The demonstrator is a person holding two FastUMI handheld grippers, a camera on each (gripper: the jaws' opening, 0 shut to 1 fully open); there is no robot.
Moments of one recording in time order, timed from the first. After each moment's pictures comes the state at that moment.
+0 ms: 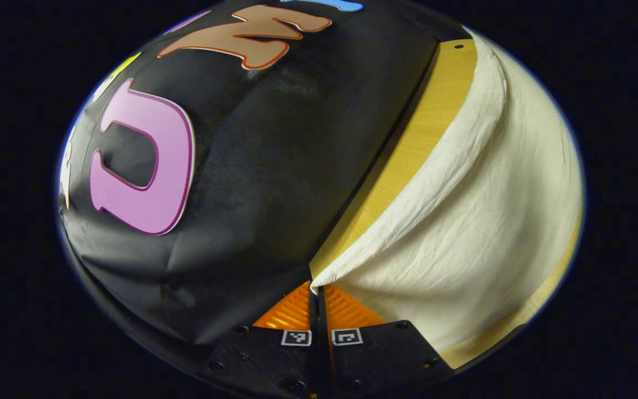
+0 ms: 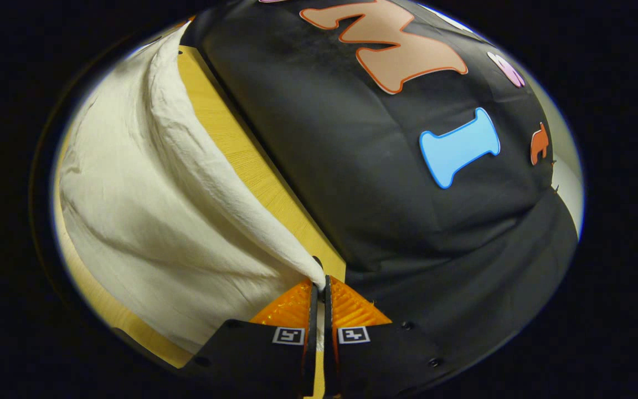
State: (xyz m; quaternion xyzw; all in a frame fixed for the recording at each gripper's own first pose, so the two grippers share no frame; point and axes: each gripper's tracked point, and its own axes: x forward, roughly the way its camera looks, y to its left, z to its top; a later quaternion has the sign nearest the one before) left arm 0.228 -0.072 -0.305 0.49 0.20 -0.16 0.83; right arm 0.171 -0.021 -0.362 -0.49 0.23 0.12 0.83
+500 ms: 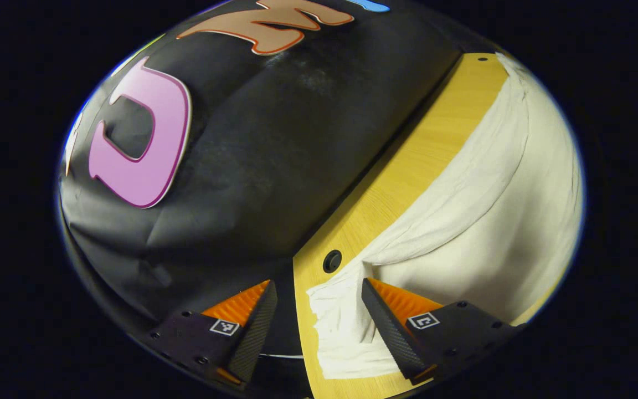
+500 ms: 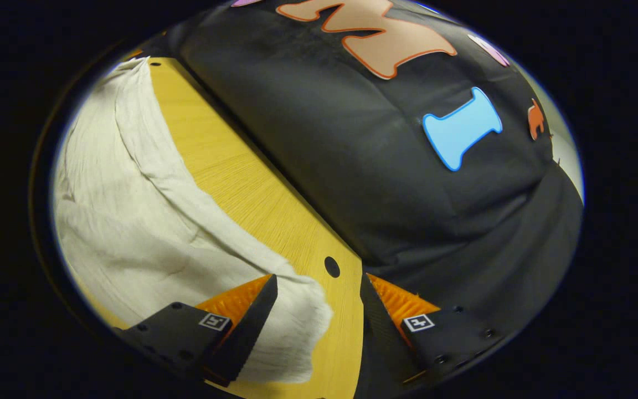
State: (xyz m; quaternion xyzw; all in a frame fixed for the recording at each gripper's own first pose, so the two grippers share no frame) left arm 0.221 -0.079 -0.319 0.42 0.21 -0.14 0.87; right arm 0.170 -0.013 -0.369 -0.43 0.24 0.11 0.86
